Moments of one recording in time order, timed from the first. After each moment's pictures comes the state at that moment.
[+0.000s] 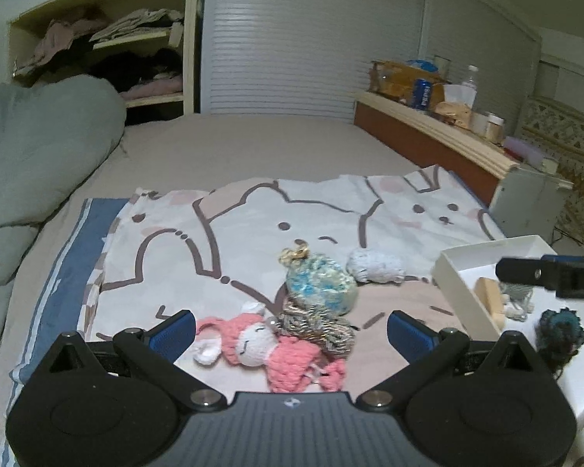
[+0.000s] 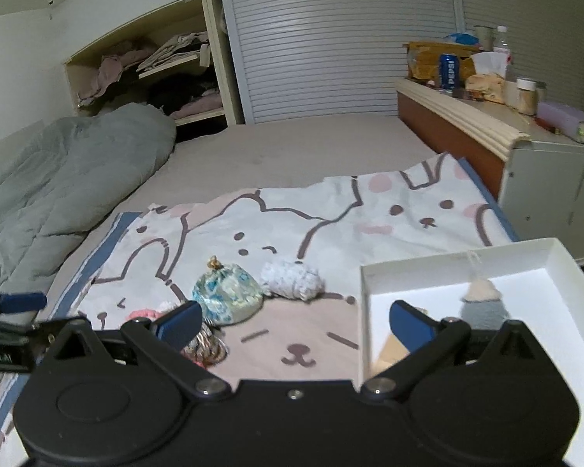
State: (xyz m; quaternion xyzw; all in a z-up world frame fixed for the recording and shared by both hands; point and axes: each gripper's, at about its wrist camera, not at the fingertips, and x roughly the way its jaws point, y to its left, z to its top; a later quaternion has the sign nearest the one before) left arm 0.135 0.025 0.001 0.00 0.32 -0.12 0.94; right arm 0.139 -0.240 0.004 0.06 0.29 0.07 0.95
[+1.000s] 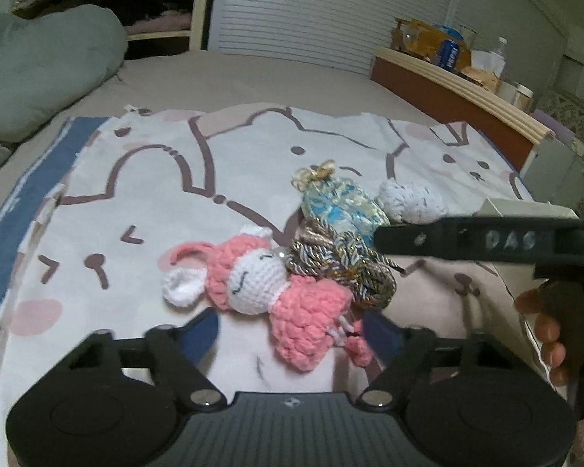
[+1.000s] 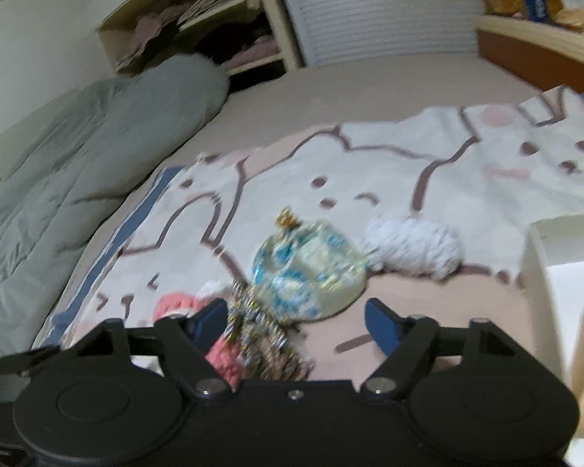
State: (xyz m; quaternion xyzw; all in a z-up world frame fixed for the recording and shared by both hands) left arm 0.175 0.028 -0.092 -0.03 0.38 -0.12 0.92; right arm 0.227 -0.167 -0.089 0.09 0.36 0.19 0.91
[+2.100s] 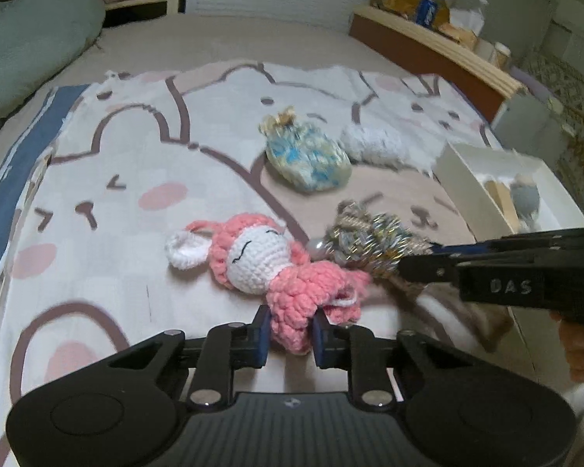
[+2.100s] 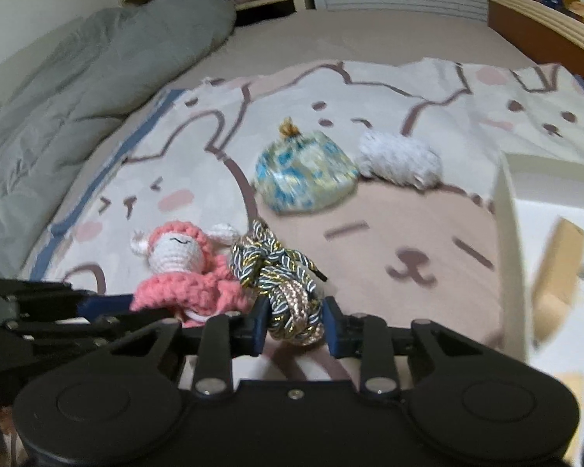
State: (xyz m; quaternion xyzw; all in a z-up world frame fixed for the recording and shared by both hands) left arm 0.134 0.019 -0.081 -0.02 0.45 -0.15 0.88; right arm 0.165 -0.179 -0.083 0.02 0.44 0.16 0.88
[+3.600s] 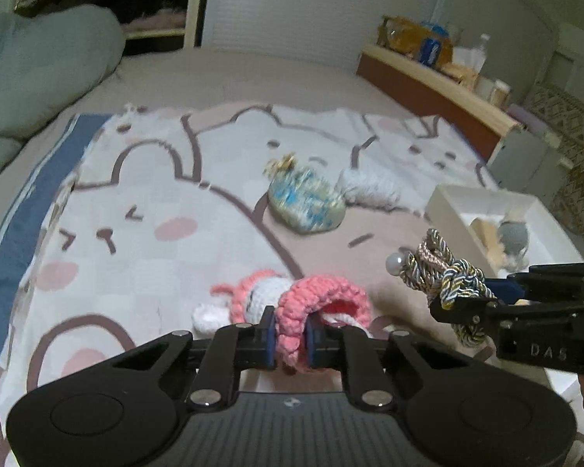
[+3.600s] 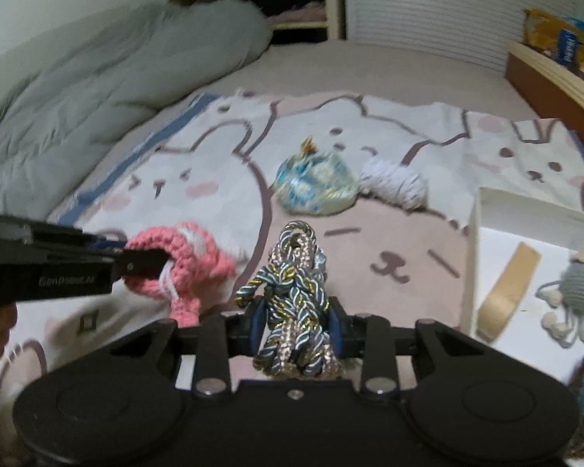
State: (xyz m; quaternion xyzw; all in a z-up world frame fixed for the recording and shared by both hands) left arm 0.115 0.014 -0.048 -0.04 0.39 -0.13 0.91; right arm 0.123 -0.194 -0.051 -0.03 0.38 0.20 0.90
